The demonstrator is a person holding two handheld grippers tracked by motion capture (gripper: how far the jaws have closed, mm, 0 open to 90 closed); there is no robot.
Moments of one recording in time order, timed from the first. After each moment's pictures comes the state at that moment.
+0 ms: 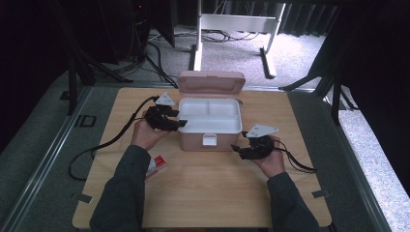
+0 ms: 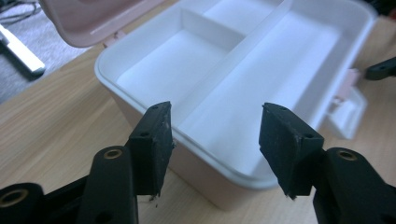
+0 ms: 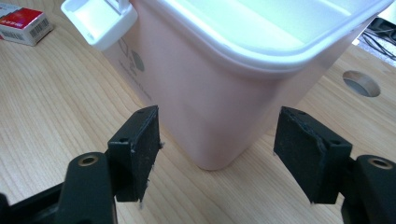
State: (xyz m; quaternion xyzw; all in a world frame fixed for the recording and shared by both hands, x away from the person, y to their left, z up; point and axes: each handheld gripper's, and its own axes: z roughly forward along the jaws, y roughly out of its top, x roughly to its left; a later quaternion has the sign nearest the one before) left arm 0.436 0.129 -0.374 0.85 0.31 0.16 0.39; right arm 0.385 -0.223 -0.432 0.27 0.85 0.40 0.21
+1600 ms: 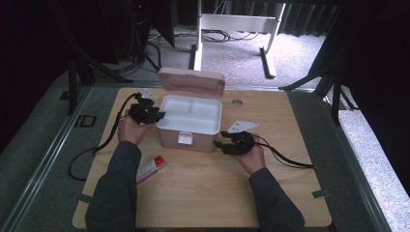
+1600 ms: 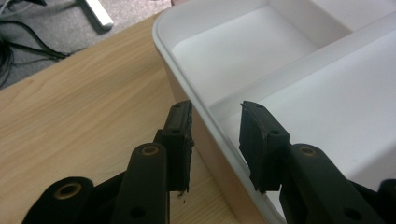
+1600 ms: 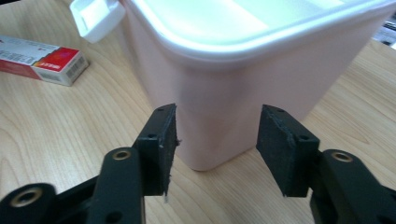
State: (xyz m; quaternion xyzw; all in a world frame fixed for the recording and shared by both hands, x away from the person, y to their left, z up) left arm 0.457 0.182 -0.386 0.82 0.41 0.20 0.34; right arm 0.400 -0.168 -0.437 0.26 0.85 0.43 0.16
